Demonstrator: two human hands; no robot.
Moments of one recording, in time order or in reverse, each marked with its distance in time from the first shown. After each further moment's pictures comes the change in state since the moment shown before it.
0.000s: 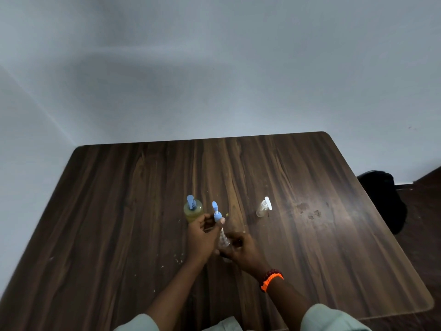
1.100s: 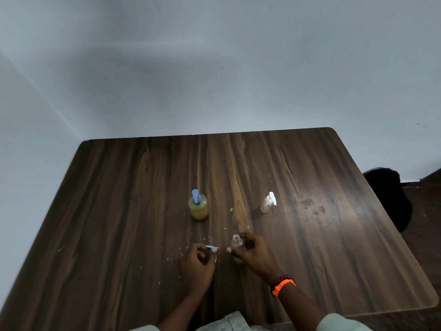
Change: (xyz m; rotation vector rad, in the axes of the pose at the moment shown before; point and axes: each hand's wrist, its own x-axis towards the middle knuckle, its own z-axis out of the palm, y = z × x) left_hand -0.046 -0.096 -0.021 0.303 0.147 -0.112; right_hand -0.024 0.013 -0.005 0.018 0.059 0.072
